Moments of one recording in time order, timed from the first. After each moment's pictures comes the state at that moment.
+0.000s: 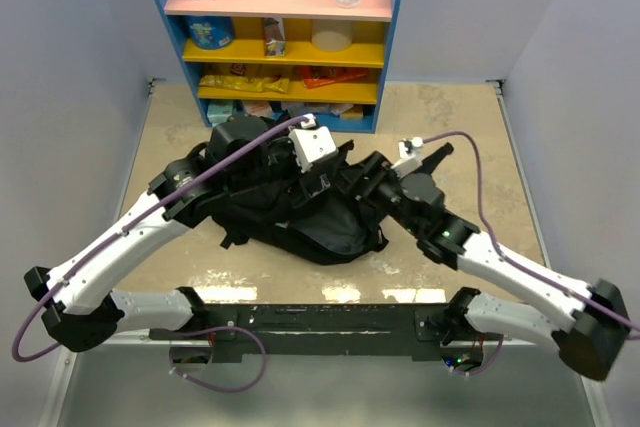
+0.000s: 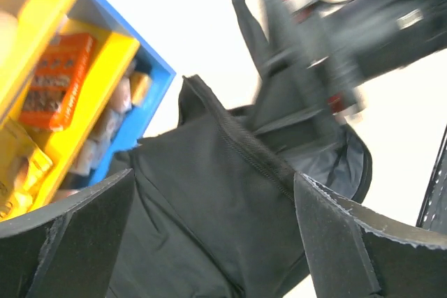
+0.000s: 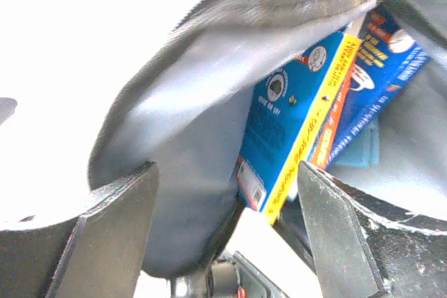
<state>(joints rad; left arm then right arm) -0.88 1.19 1.45 -0.65 0.08 0.38 0.82 1.07 0.70 0.23 0.14 1.10</state>
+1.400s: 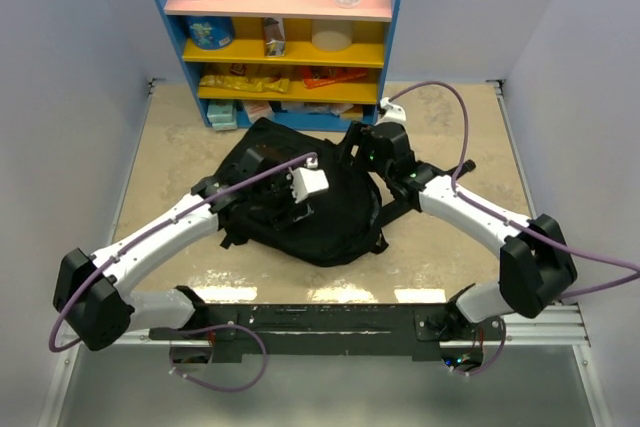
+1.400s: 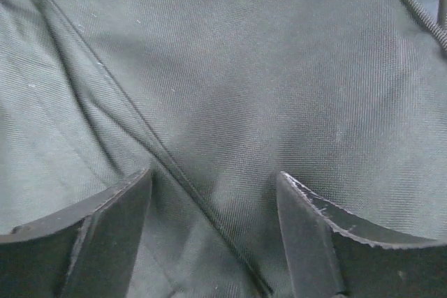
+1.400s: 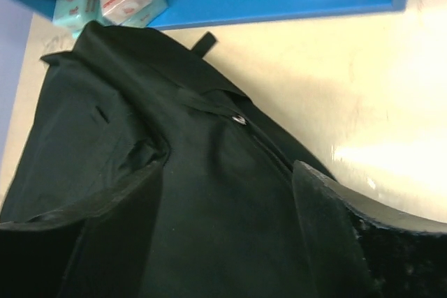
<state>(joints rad) -0.69 1.23 0.96 -0.51 0.21 0.50 0.61 1.44 1.01 -0.01 0.23 0.64</state>
